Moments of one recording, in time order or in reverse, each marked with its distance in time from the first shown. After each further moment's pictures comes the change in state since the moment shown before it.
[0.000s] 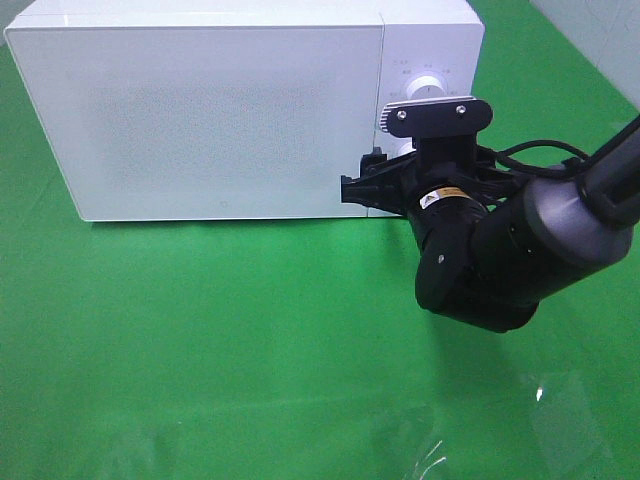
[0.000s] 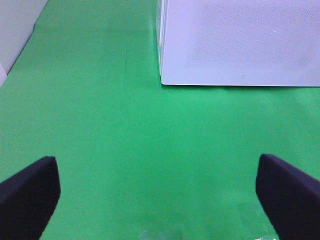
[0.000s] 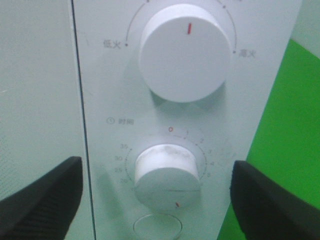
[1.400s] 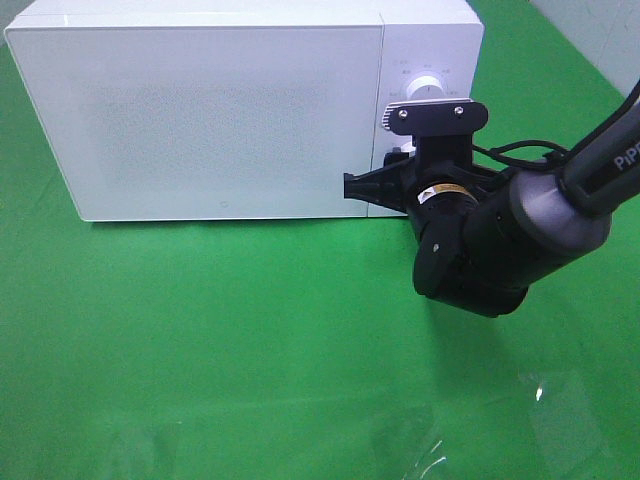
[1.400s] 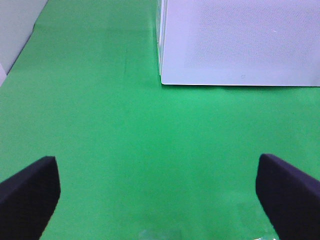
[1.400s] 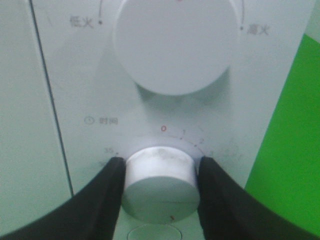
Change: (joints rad) left arm 0.000 0.000 0.000 0.000 0.000 0.000; right arm -0.049 0.055 -0.055 -0.035 0.031 0.030
